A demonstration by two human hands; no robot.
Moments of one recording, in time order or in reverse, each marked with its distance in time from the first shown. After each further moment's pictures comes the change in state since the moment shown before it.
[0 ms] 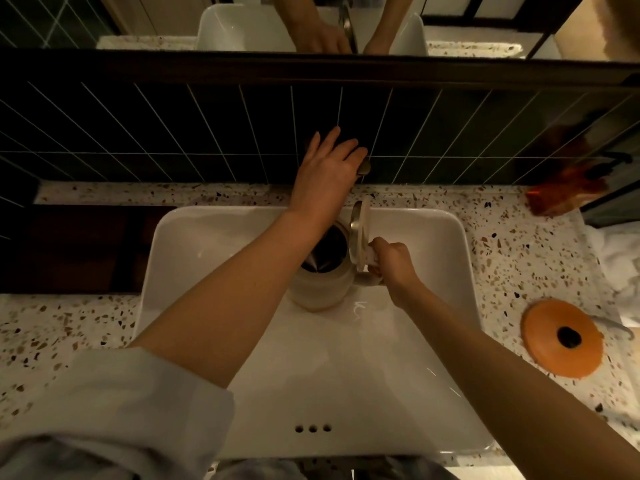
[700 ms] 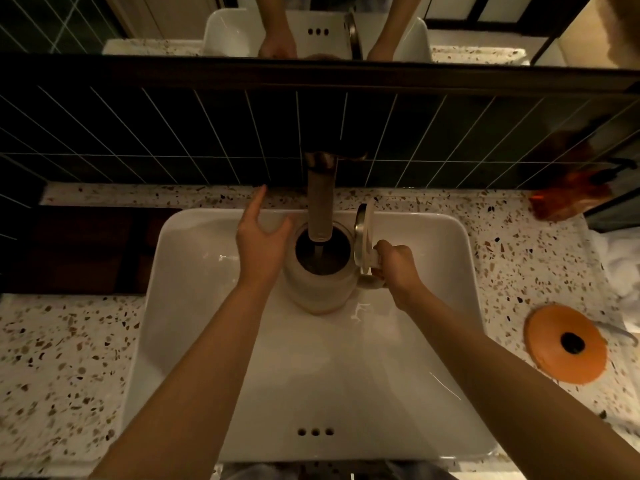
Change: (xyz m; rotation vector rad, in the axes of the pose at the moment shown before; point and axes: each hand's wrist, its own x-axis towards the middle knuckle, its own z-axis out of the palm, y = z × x) left_hand -0.103 -0.033 0.002 -0.971 0.297 -0.836; right_hand 0.001 -0.003 0.003 -0.068 0.061 0.002
